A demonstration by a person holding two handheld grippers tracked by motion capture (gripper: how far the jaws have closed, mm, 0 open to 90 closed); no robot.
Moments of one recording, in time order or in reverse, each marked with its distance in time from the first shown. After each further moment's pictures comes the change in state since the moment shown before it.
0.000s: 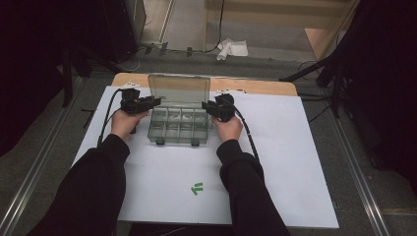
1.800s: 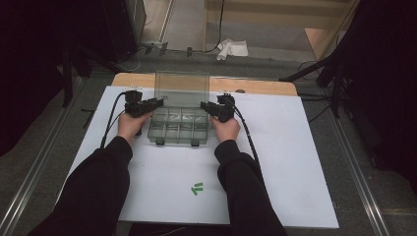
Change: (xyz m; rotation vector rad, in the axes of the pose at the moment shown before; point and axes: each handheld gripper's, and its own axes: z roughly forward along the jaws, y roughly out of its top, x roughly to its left) left arm 0.010 -0.013 0.021 -0.012 -0.020 -0.116; right arm -0.008 -0.005 0.010 -0.004 0.056 0.169
